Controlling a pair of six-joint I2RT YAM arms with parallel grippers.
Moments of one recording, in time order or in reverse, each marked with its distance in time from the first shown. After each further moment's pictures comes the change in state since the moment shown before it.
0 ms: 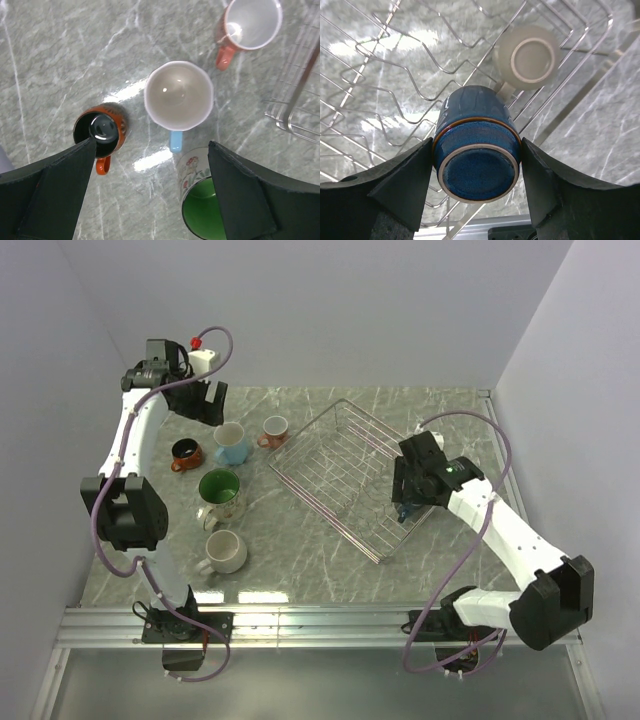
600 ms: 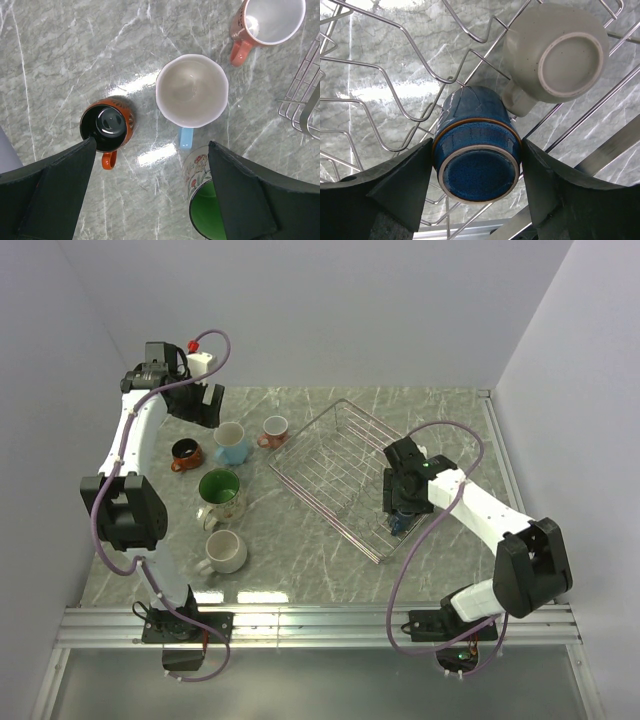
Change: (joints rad) left arm 0.010 0.001 -0.021 0.012 -0.034 0.001; right arm 0.003 0.180 -0.044 0.060 -0.047 0.015
